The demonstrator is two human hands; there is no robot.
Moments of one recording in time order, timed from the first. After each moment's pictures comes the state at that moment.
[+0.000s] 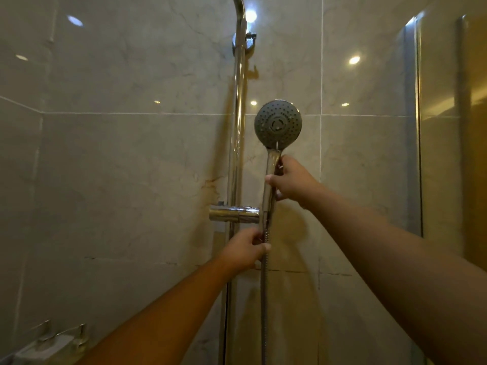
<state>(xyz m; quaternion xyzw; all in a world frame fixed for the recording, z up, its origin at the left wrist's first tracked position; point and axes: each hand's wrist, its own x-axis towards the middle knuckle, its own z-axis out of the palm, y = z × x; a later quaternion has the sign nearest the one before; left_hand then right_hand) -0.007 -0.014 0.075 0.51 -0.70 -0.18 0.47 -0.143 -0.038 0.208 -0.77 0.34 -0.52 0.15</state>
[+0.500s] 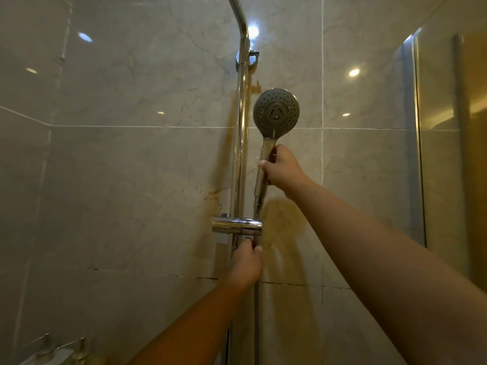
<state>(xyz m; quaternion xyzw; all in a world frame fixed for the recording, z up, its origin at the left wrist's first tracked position) -0.014 -0.047 0.064 0.55 -0.58 -0.19 0.57 -0.114 -0.041 0.250 -0.74 0.30 -0.58 0.14</state>
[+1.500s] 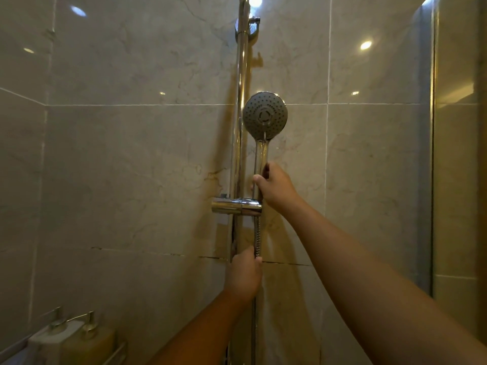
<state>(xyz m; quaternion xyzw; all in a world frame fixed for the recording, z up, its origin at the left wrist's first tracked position) -0.019 -0.037 0.008 0.63 -0.61 -0.02 0.48 -0.099 -0.066 0.177 -0.76 0.35 -0.53 0.12</state>
